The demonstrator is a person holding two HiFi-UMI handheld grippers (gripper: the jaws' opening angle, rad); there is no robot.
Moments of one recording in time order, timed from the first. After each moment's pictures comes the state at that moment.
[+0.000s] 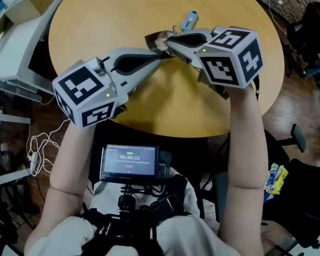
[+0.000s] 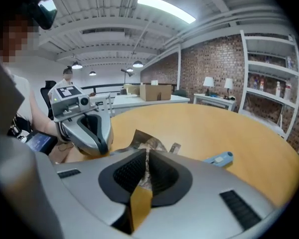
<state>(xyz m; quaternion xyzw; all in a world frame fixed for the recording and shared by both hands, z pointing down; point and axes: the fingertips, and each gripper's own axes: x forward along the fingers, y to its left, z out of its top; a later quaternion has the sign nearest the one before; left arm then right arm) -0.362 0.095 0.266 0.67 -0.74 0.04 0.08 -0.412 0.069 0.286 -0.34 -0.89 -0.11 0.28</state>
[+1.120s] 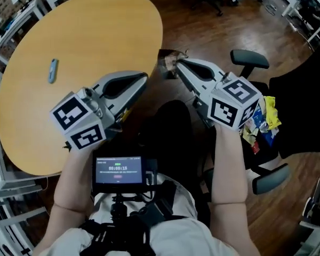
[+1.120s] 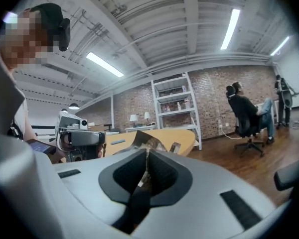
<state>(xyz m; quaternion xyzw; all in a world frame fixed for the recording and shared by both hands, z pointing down) -0.172 -0.136 0.218 0.85 -0.53 -0.02 0.07 -0.140 -0.220 0.242 0.05 -0.99 0.07 0.06</state>
